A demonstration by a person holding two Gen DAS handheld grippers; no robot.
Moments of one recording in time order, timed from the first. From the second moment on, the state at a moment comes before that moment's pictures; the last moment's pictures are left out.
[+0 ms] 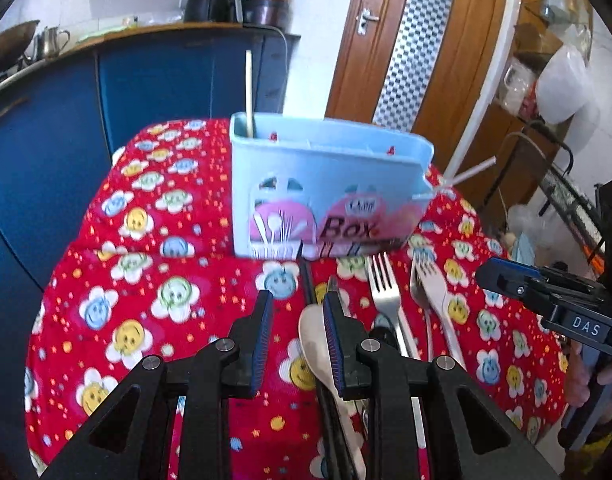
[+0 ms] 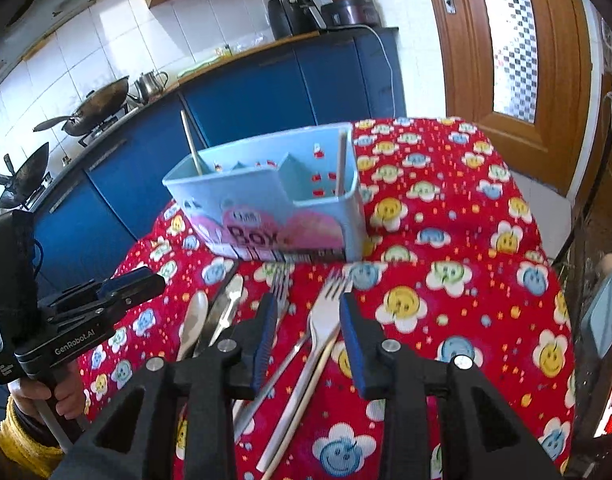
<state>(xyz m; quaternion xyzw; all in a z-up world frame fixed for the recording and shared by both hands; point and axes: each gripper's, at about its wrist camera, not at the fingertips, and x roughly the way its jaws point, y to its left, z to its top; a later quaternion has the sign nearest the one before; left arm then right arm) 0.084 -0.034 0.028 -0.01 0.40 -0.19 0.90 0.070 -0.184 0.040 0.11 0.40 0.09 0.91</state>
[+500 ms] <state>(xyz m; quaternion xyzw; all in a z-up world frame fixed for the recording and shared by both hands) 0.082 -0.046 -0.003 0.01 0.45 -0.20 0.87 0.065 -0.187 0.017 0.12 0.43 0.08 0.89</state>
